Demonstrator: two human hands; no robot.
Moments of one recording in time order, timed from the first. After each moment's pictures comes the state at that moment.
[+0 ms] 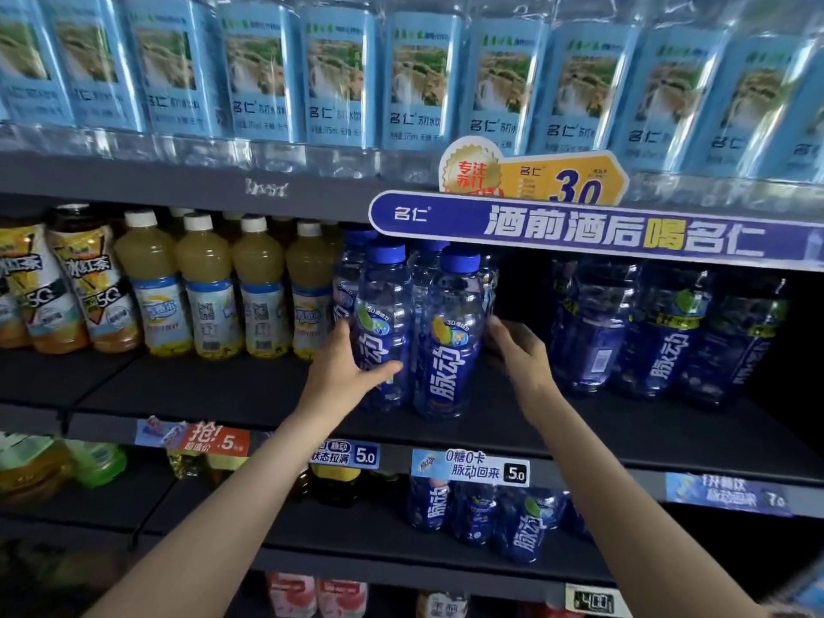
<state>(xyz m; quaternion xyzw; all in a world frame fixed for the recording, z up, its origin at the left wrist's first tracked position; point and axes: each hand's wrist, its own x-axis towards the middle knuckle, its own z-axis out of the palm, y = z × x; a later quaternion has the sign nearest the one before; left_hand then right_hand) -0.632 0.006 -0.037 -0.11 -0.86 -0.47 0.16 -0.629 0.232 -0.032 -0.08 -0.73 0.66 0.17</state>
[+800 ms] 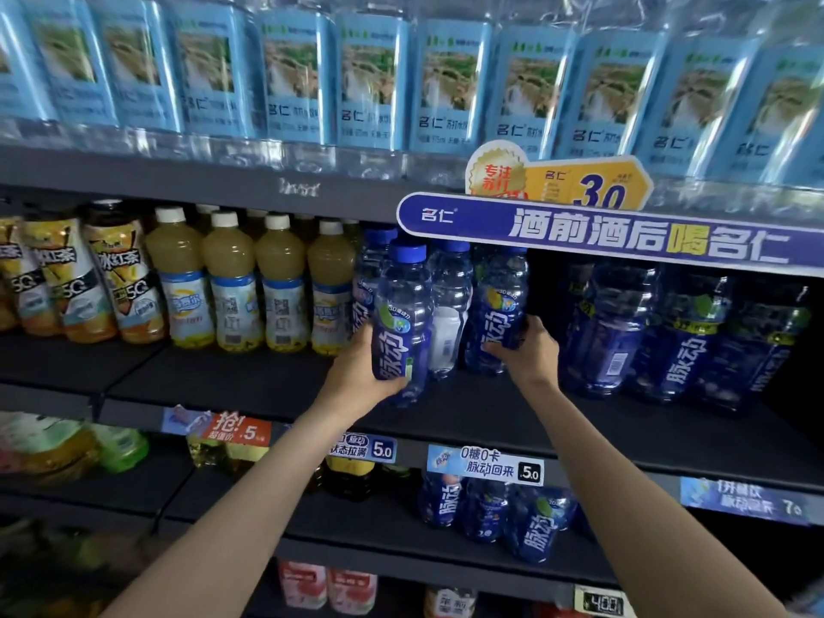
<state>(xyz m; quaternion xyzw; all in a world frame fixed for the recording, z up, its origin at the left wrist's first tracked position) -0.622 0.002 -0.036 -0.14 -0.88 -0.44 0.11 -0.651 0.233 -0.032 -0.13 -0.89 0.37 0.24</state>
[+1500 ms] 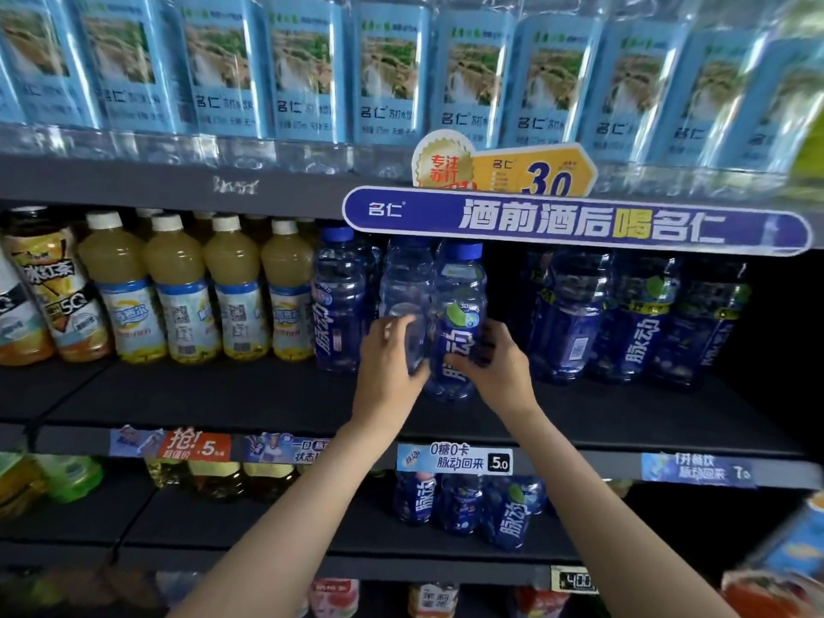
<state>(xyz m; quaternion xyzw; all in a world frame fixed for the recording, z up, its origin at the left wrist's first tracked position) -0.615 0.075 -0.042 -0.19 -0.86 -0.40 0.25 -0.599 0.223 -0.035 -0.02 -0.85 0.47 0.24</state>
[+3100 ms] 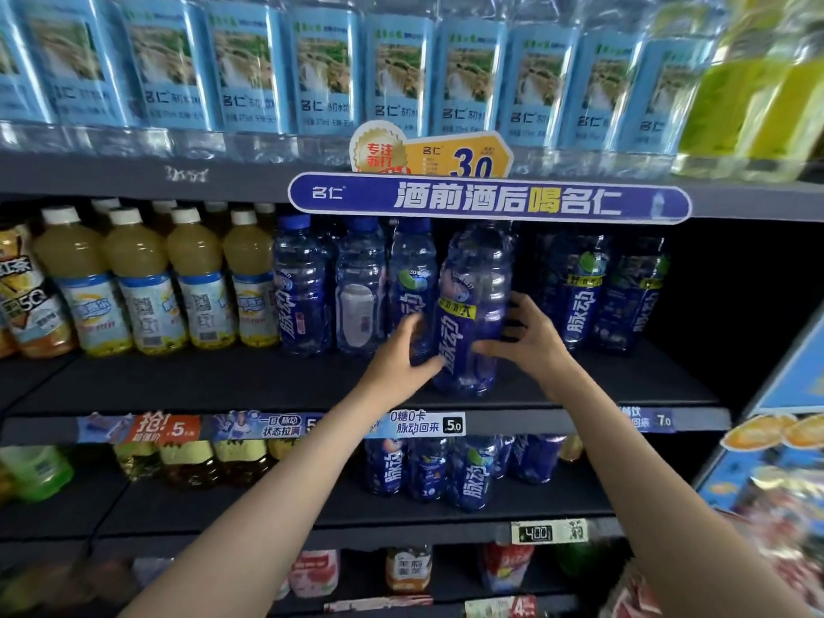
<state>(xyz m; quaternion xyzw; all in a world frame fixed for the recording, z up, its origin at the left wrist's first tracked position) -0.584 0.112 -0.034 -0.26 -0.82 -0.51 0.00 -0.550 0.301 -0.012 -0.04 -0.81 0.55 0.17</state>
